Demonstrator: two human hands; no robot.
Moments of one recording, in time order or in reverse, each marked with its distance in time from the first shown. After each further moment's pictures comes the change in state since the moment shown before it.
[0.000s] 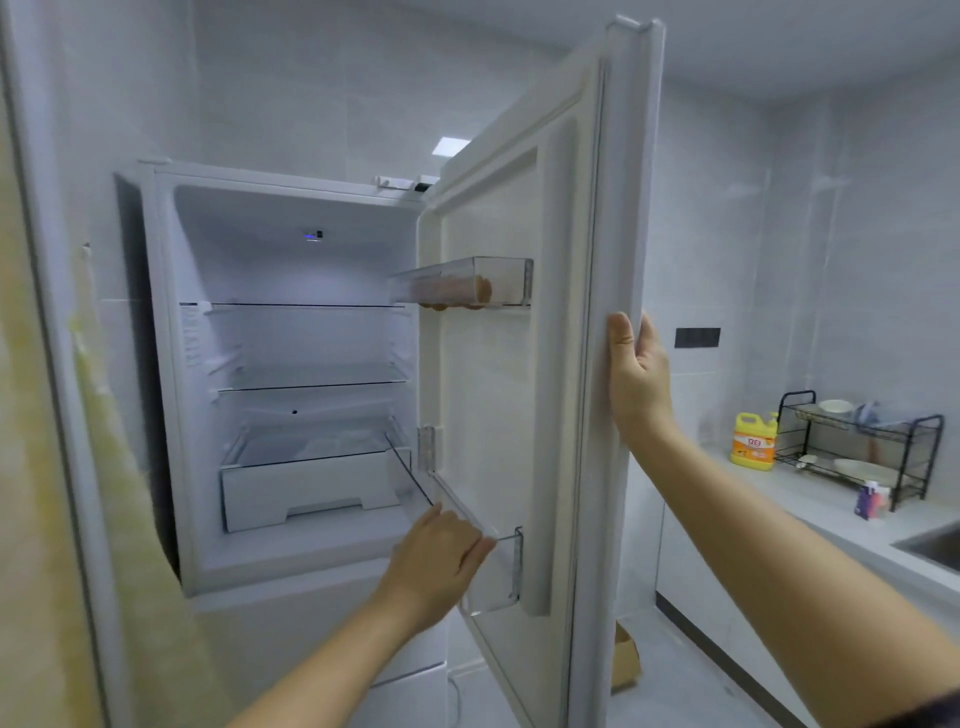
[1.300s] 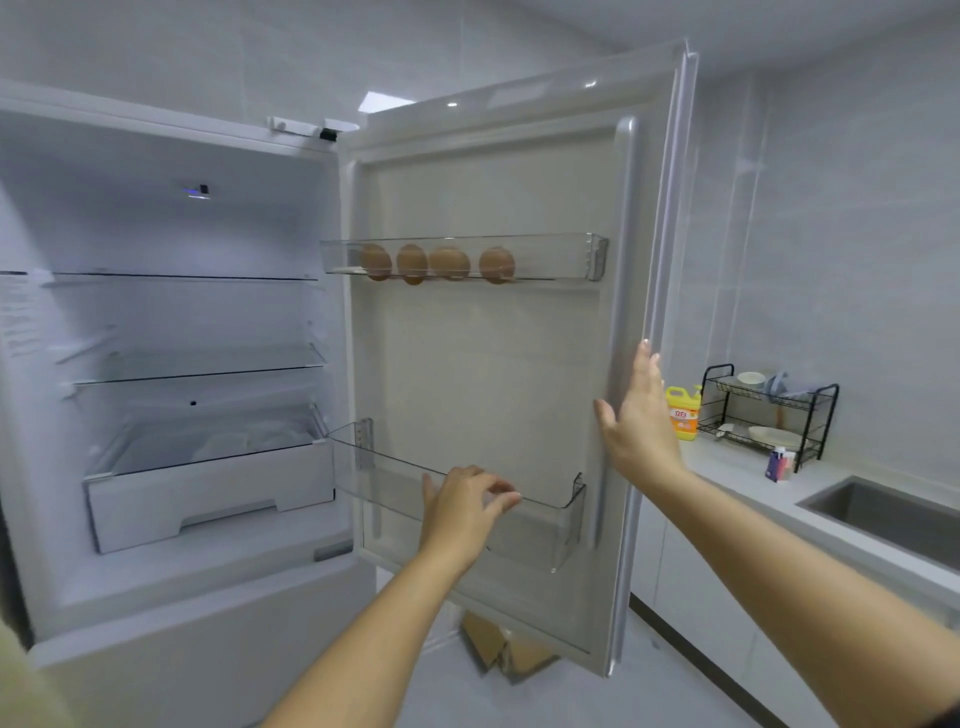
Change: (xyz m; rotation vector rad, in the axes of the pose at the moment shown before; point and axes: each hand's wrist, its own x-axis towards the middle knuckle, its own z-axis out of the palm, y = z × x) left_hand 0.127 0.042 0.081 -0.321 0.114 -0.178; right_hand 0.019 0.120 -0.079 -0.785 -0.015 0.094
